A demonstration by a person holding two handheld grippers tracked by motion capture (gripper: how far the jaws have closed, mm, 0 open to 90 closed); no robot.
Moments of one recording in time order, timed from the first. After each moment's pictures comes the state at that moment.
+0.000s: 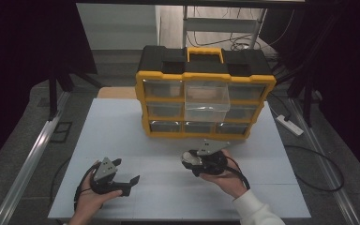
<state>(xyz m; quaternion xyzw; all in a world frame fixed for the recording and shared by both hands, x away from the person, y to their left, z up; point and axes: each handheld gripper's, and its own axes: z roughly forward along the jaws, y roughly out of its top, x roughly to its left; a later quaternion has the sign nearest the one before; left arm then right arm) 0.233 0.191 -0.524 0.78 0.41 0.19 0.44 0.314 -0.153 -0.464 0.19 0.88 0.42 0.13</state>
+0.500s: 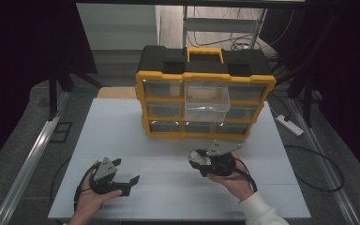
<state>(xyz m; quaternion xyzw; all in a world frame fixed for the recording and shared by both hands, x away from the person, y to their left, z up) 0.233 0.191 -0.524 0.78 0.41 0.19 0.44 0.310 -0.176 -0.462 0.21 0.86 0.44 0.14</state>
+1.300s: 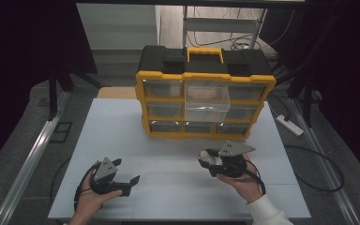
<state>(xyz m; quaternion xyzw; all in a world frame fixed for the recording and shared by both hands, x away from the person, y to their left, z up) 0.233 0.190 -0.524 0.78 0.41 0.19 0.44 0.305 -0.203 -0.458 0.24 0.85 0.45 0.15</state>
